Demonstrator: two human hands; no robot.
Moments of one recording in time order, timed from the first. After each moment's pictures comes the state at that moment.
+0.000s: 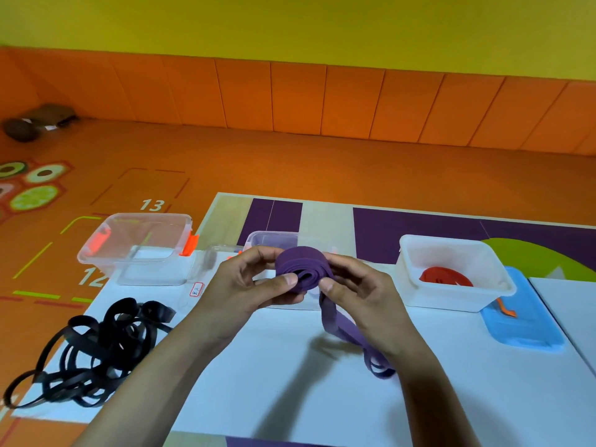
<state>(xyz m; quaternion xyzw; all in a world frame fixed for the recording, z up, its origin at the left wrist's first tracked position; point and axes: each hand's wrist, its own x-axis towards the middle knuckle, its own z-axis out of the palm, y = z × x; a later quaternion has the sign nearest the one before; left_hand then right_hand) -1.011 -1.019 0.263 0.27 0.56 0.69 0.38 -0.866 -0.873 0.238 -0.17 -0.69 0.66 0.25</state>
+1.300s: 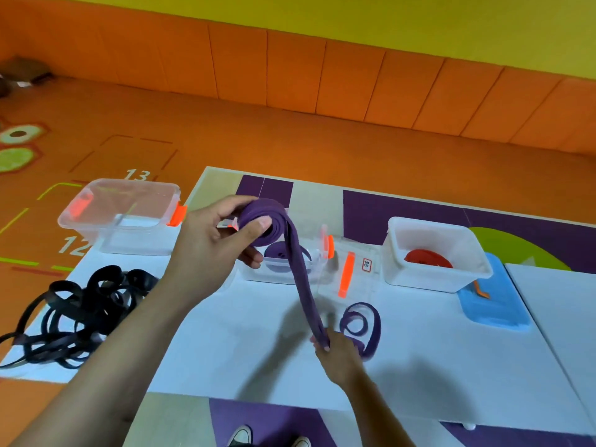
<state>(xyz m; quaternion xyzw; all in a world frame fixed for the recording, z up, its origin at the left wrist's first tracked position) -1.037 -1.025 0.264 0.34 0.68 0.63 0.15 -0.835 -0.880 0.026 -0.44 -0.80 0.40 -0.09</state>
